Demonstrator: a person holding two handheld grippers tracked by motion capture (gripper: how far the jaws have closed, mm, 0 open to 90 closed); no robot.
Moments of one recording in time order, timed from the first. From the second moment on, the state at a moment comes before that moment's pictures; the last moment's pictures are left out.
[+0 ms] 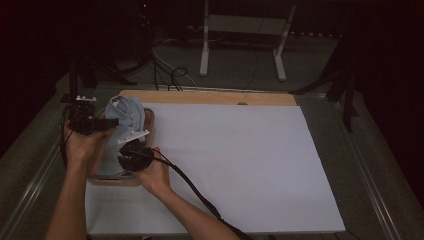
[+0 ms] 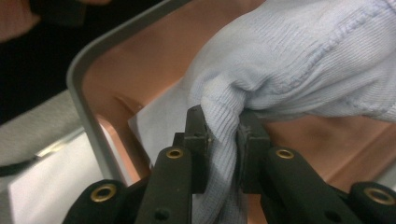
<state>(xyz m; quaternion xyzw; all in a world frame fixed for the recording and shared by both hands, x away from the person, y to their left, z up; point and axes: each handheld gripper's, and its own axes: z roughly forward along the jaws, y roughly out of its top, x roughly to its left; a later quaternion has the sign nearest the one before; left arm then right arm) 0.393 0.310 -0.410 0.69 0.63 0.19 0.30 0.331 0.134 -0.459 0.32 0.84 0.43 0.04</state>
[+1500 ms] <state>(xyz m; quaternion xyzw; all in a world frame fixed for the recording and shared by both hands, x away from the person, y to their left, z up) 0.380 0.276 -0.443 0.78 0.55 0.09 0.28 0.344 0.051 -0.419 0.30 0.83 0.47 0.10</state>
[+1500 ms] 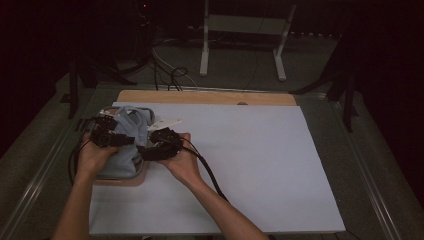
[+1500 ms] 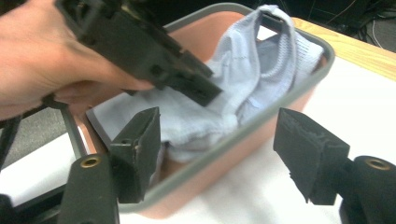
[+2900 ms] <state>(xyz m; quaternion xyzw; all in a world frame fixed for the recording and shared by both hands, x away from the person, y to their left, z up) 0.329 0.268 -0.419 0.73 0.54 0.16 0.38 0.339 -0.041 -0.418 0.32 0.80 0.49 0.12</state>
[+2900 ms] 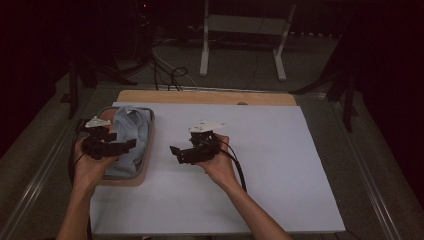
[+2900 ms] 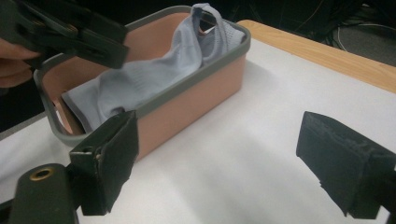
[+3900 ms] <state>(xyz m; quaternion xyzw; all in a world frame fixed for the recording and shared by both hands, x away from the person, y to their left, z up) 0.259 0.247 -0.420 0.71 0.48 0.24 0.46 0.310 -0.148 -0.422 0.35 0.76 0.51 0.17</state>
